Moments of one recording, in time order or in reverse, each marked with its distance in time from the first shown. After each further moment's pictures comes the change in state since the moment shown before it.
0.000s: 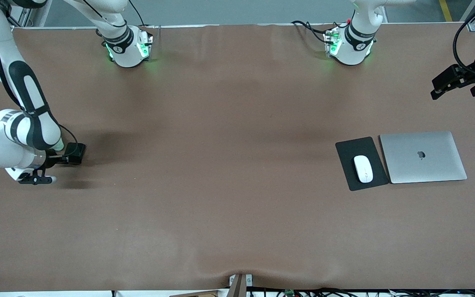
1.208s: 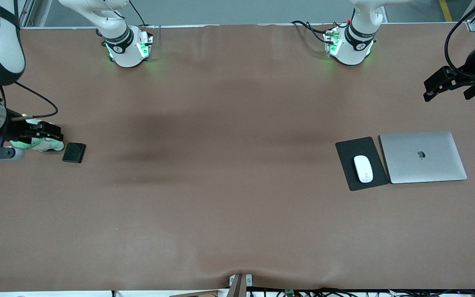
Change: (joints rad) left arm 0.089 0.016 -0.121 0.019 0.000 0.006 0.002; right arm 0.214 -0.401 0.011 0.266 0.042 -0.600 0.164
